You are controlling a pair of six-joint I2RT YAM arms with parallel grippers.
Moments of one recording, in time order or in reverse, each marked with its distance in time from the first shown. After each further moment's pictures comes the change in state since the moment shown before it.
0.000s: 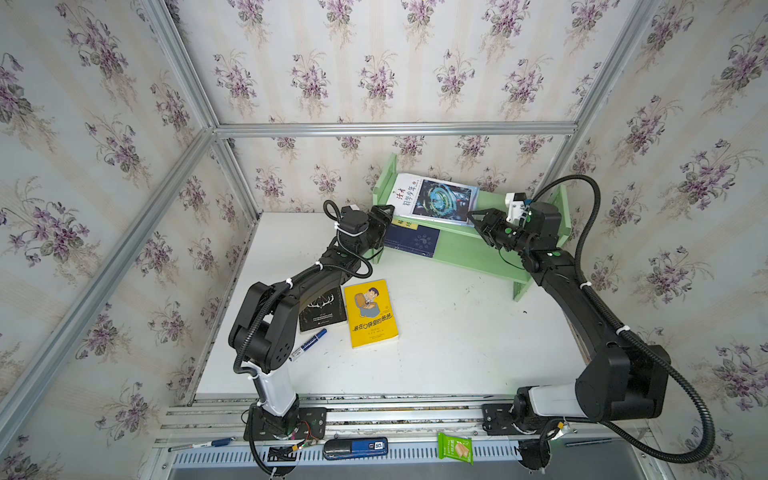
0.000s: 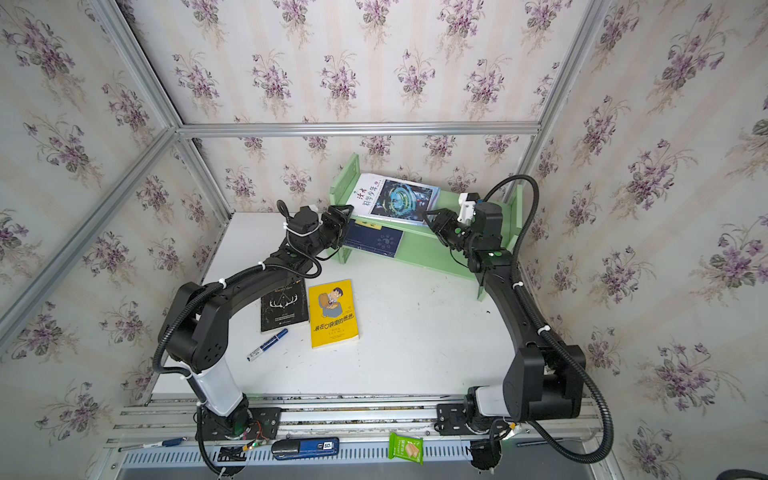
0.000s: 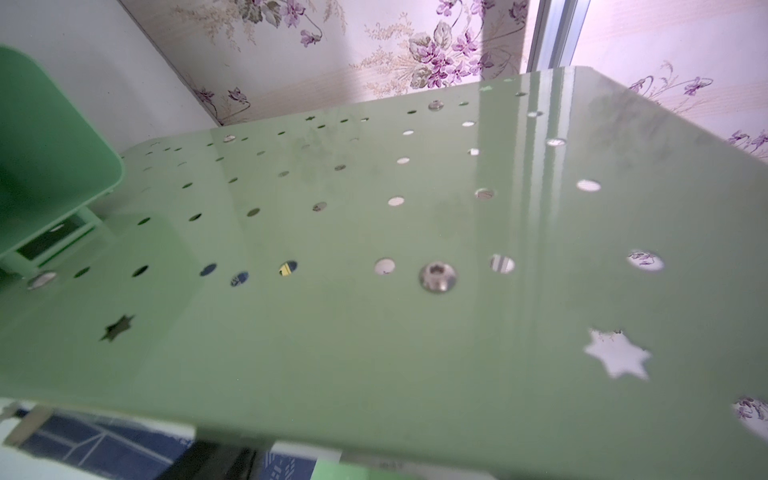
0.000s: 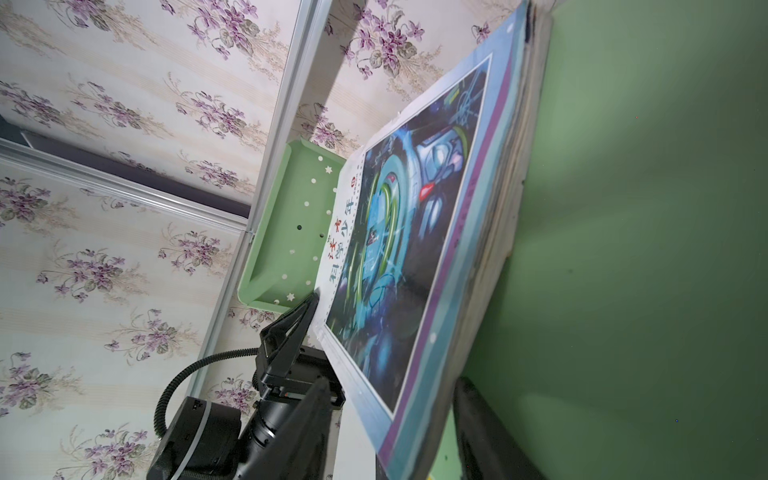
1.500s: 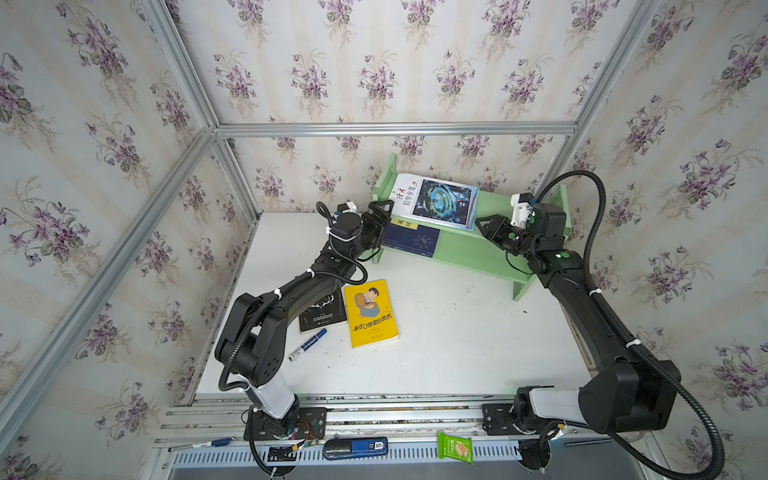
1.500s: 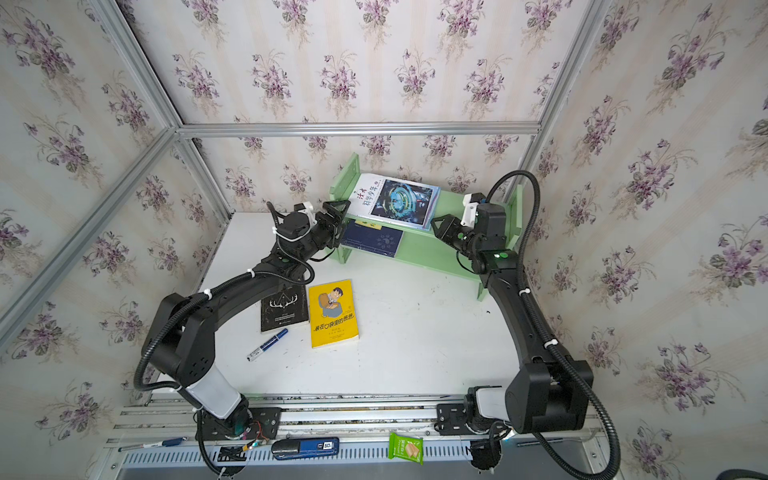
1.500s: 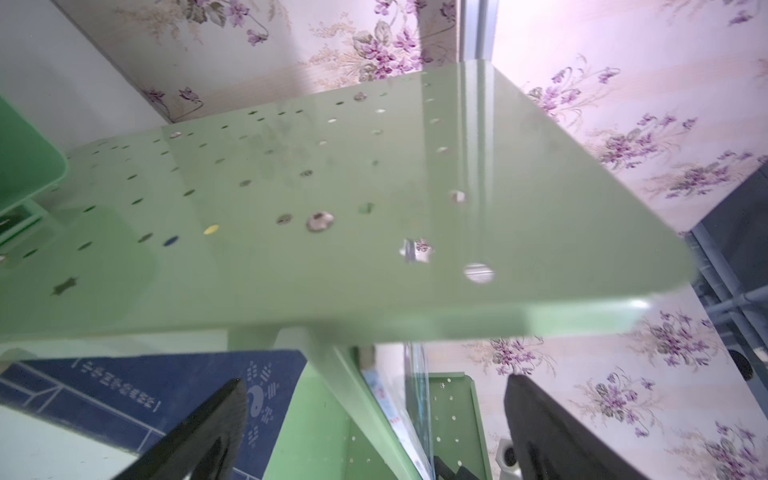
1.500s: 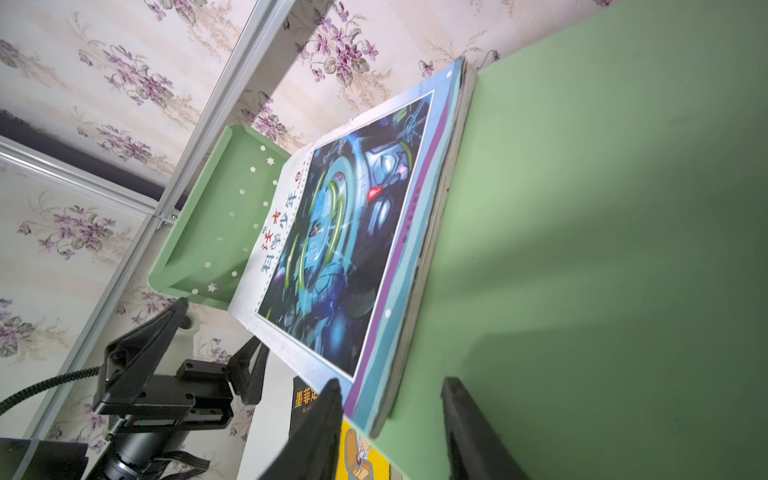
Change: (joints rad) left arm -0.005 -0.138 -0.097 0.090 0.030 0.030; right arm 0.002 -0.071 0.029 -0.179 0.130 -0.246
